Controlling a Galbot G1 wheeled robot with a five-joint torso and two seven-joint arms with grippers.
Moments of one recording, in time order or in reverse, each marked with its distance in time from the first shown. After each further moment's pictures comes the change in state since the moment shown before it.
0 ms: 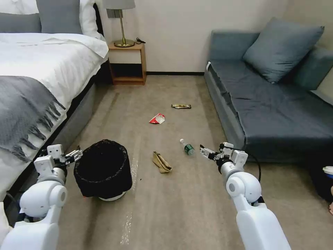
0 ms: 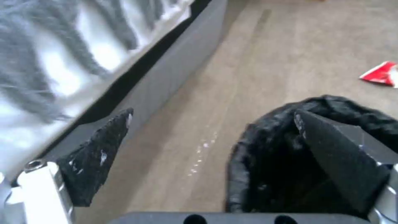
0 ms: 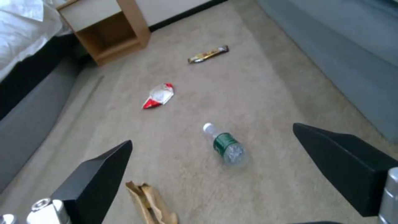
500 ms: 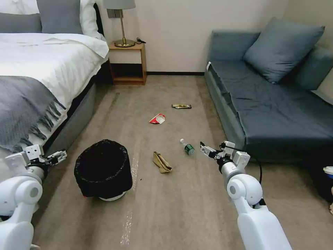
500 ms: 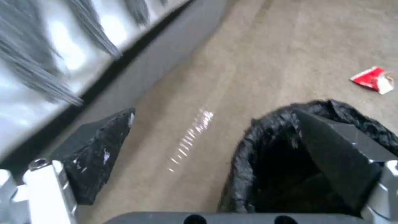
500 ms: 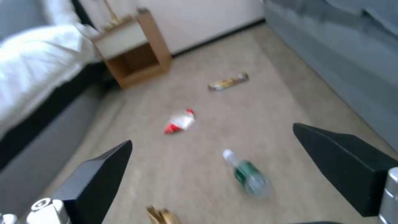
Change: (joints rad) left arm -0.041 0.085 -0.041 0.044 -0.314 0.089 -0.100; right arm -0.017 -0.004 -0.002 0.026 -0.020 0.129 -0.090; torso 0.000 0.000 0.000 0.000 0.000
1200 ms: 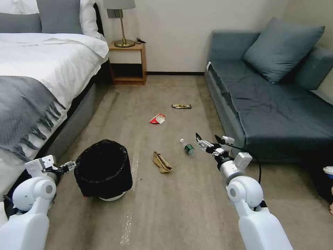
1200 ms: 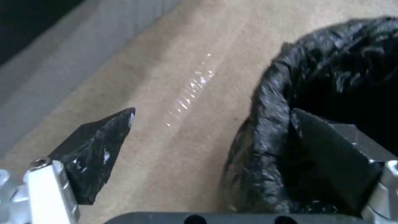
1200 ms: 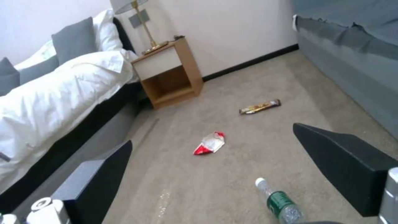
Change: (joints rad) left arm -0.065 -0.086 0.086 0.197 0.097 -0.005 0.024; right arm -0.024 -0.015 -0.008 0.016 -0.002 0.107 -0.098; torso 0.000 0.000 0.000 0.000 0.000
